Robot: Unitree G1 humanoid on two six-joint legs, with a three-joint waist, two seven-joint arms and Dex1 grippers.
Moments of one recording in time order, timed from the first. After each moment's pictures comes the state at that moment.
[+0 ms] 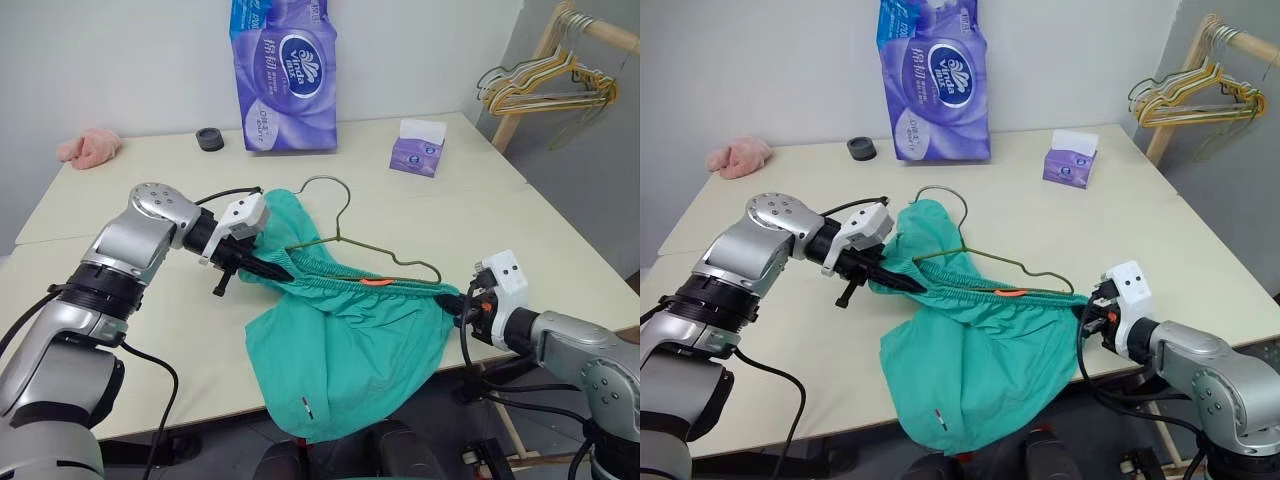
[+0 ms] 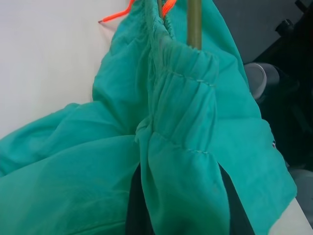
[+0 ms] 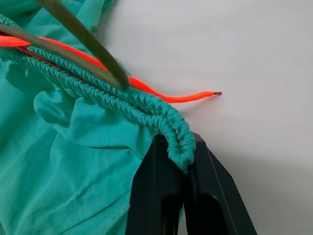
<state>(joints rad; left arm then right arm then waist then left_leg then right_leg) -0.90 0.87 -0.45 0.39 -0.38 0.25 -1.61 -0.14 -0.52 -0.25 -0.66 0.62 1.30 0.39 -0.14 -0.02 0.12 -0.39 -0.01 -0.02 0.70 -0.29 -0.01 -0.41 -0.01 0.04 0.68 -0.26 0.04</state>
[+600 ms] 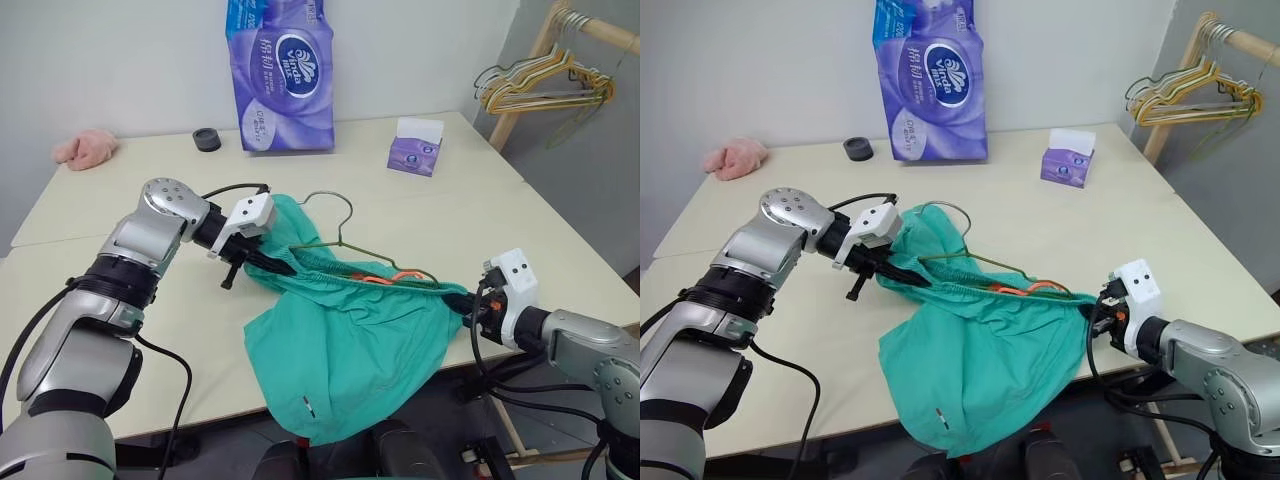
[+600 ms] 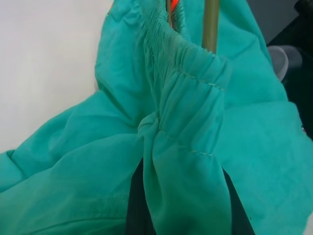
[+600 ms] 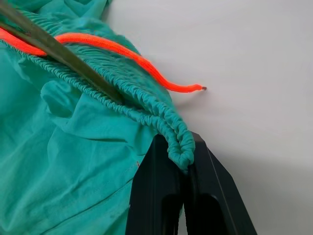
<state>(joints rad) -0.94 0.79 -0.44 0.54 -0.26 0.11 -1.60 -0.13 -0.58 -0.27 -0.65 0.67 1.28 0.39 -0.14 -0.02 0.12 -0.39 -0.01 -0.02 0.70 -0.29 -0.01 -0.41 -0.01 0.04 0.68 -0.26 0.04</state>
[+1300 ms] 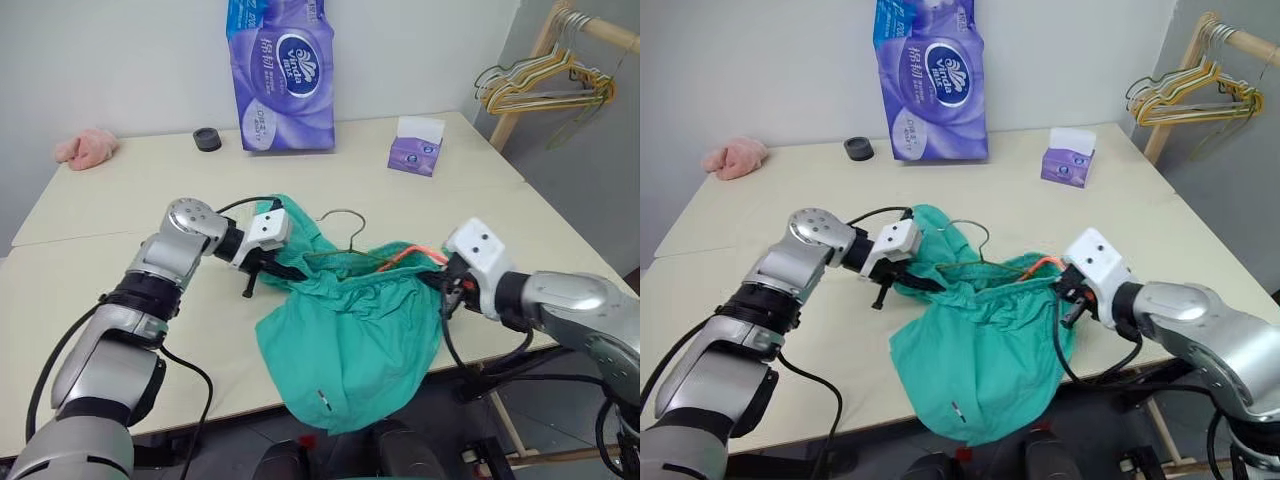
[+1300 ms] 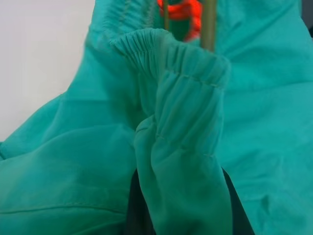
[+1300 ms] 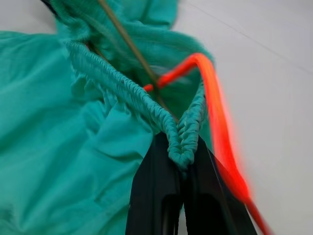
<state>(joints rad) -0.86 0.66 -0.37 0.53 -0.14 0.11 -1.47 -0.46 -0.78 0.08 -0.76 0.63 1.27 0.41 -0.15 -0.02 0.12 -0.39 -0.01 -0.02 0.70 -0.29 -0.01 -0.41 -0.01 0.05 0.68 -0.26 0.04</state>
